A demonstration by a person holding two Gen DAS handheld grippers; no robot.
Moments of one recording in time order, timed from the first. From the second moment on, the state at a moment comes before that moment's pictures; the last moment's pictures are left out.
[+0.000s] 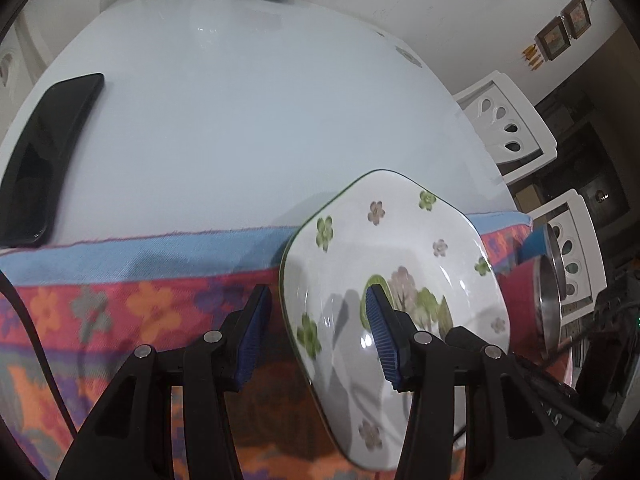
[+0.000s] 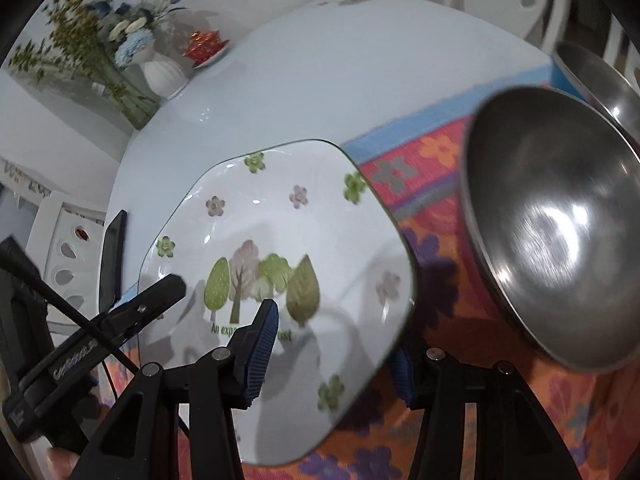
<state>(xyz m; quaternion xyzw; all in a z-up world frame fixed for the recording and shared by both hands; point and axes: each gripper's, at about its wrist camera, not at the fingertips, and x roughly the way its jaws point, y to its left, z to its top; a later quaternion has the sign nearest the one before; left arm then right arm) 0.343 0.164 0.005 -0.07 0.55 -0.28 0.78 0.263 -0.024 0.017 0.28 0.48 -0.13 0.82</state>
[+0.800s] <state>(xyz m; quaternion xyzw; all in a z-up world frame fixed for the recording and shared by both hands) 0.285 0.218 0.022 -0.02 0.52 -0.27 0.81 0.232 0.052 0.031 0.11 0.49 -0.03 0.86</state>
